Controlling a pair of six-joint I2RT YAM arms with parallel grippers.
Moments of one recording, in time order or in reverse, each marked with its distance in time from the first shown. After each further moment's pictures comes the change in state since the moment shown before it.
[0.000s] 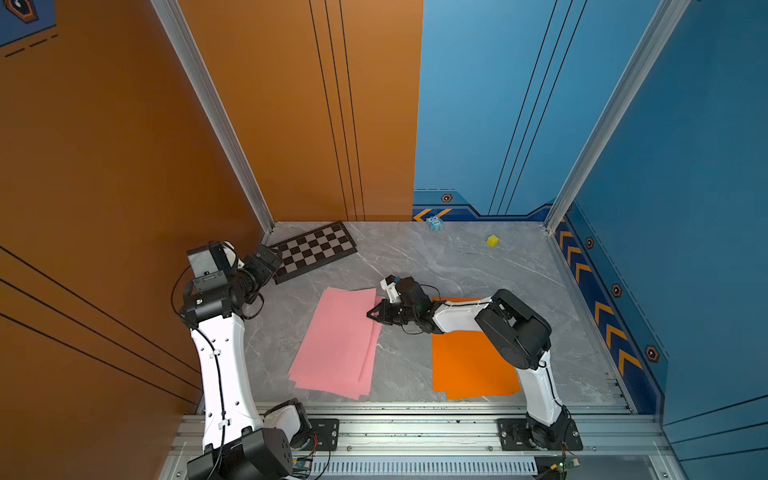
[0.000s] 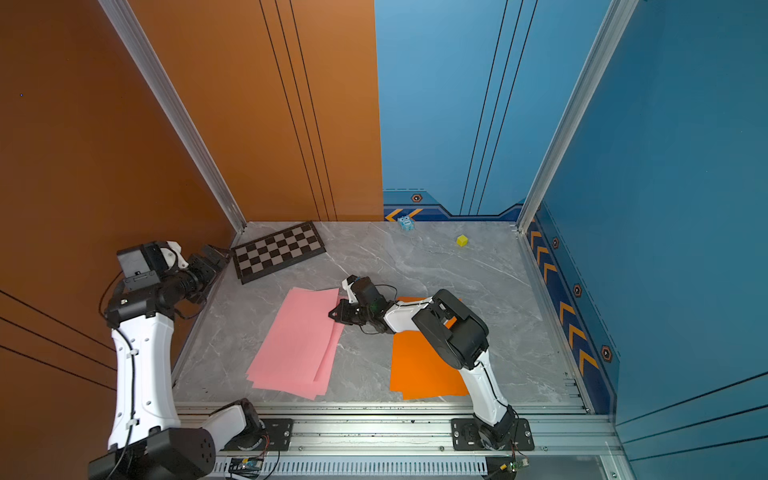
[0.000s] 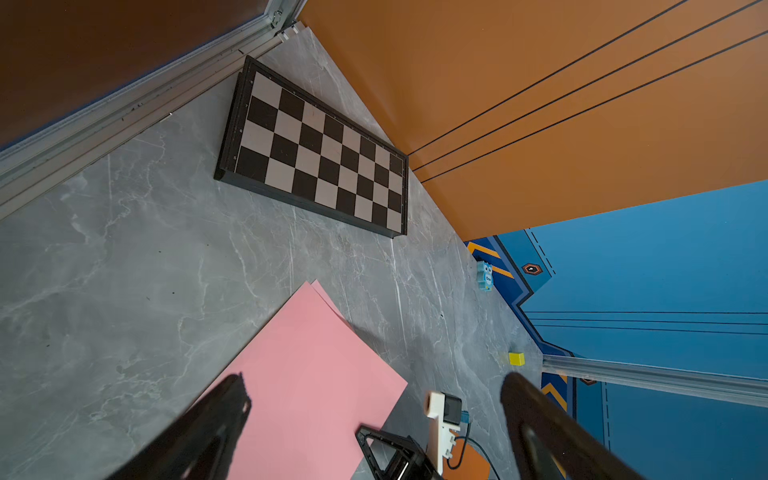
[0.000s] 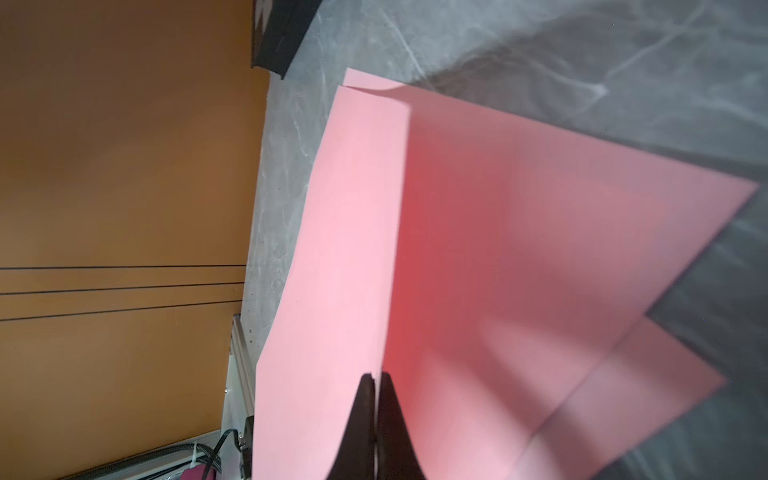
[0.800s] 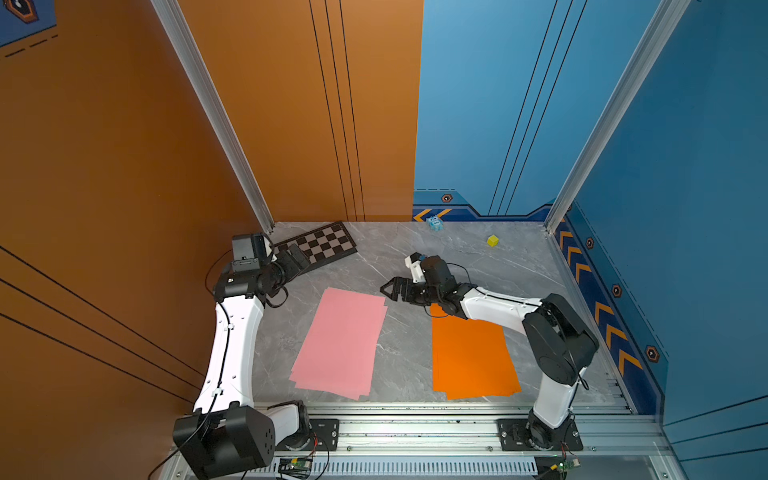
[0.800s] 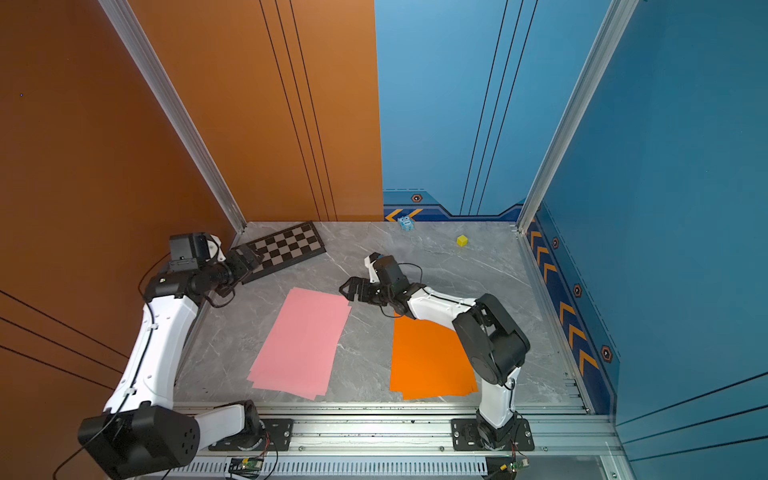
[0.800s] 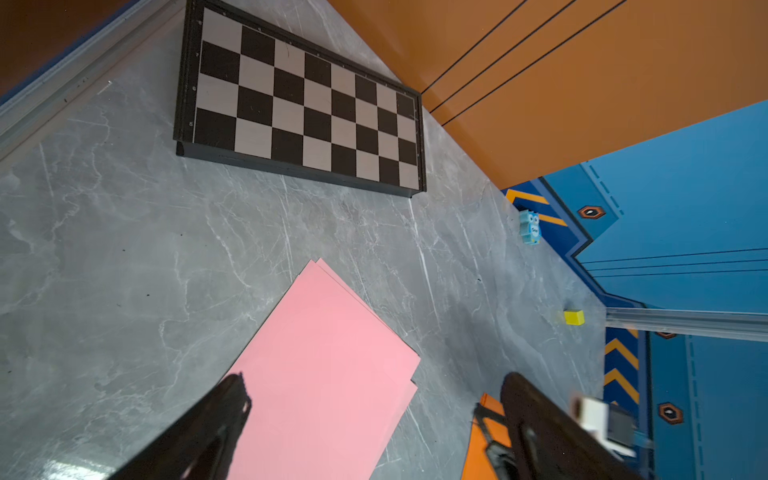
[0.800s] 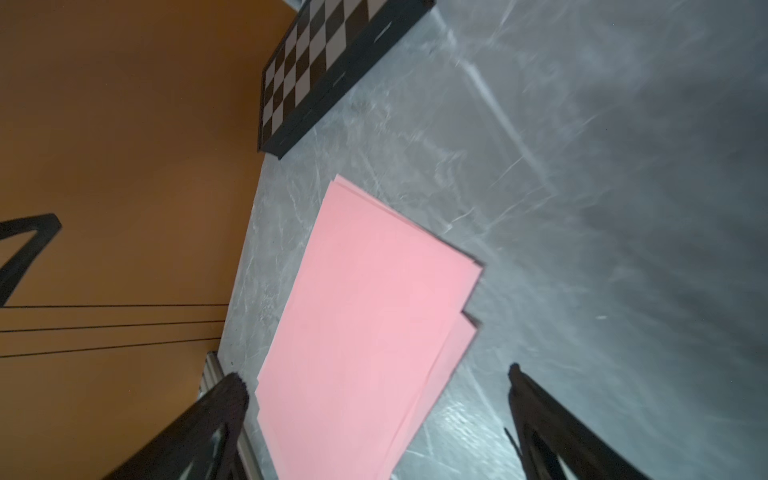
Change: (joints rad) left arm -0.282 0.143 -0.044 0.061 -0.221 0.060; right arm -0.201 -0.352 -0.038 -0.339 0.109 -0.239
